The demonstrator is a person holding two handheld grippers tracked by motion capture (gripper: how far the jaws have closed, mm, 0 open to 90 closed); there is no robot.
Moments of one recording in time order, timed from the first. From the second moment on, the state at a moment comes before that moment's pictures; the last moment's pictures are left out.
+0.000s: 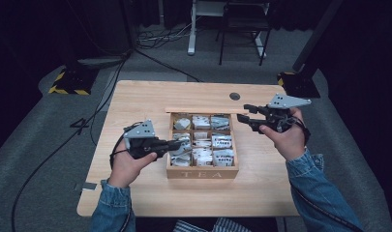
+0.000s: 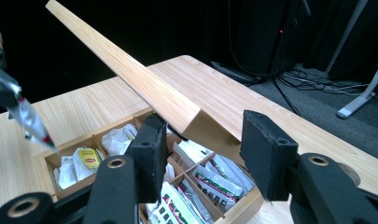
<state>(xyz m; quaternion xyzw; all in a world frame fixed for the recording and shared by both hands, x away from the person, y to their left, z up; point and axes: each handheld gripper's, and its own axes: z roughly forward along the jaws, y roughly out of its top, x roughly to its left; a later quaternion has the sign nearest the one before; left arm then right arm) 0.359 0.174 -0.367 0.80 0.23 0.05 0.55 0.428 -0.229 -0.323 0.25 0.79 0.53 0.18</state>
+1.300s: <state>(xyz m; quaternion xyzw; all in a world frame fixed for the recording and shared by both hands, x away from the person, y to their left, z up) 0.372 0.264 -0.413 0.82 0.35 0.07 0.45 0.426 -0.228 -0.322 0.26 0.79 0.52 0.18</state>
